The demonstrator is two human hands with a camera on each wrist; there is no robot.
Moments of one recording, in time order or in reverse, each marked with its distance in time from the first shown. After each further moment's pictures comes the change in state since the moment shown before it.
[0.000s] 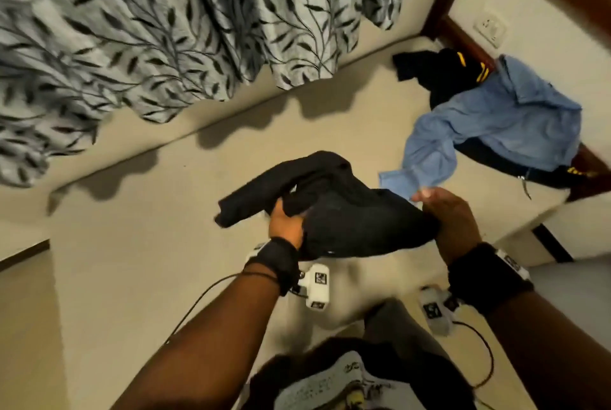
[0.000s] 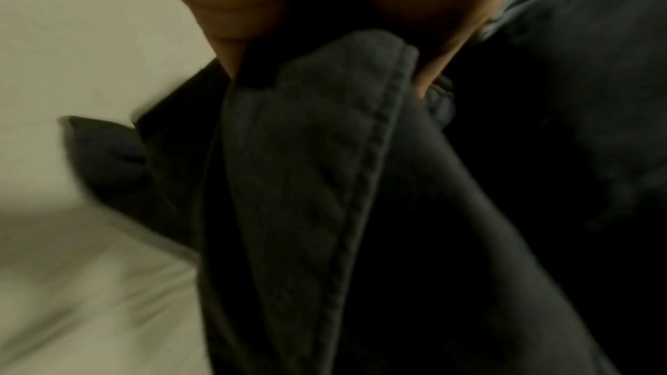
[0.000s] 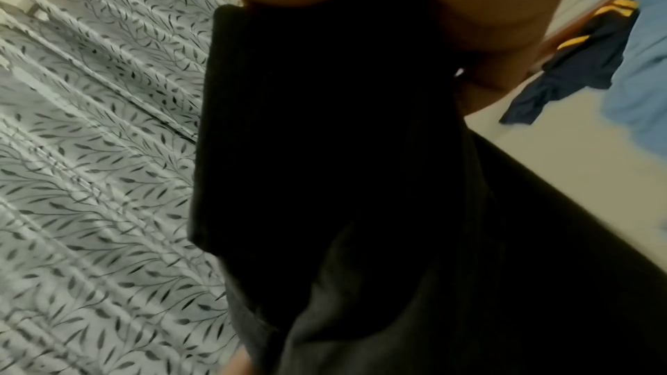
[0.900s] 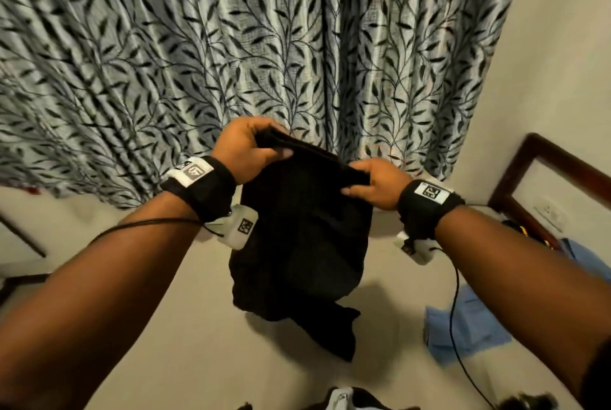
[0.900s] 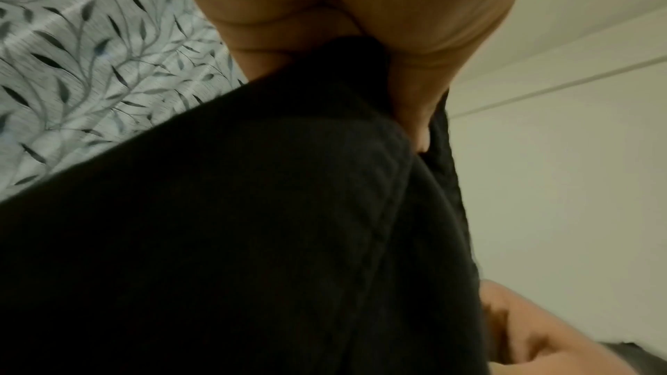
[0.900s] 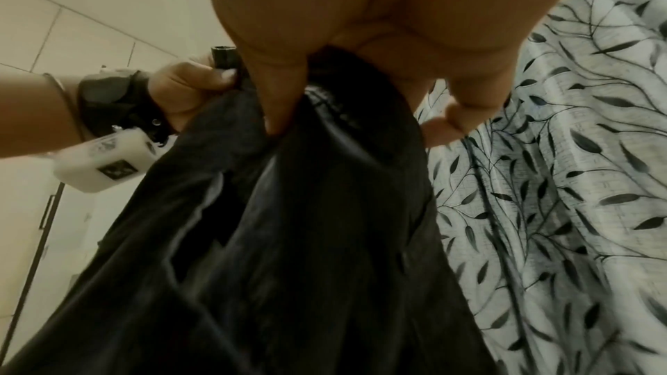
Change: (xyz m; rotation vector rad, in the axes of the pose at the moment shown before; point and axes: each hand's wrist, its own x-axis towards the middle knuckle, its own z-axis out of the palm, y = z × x) left_hand -0.191 0.262 -0.236 0.294 0.200 0.961; right_hand -0.028 -0.249 0.140 -0.809 -0.686 -0.936
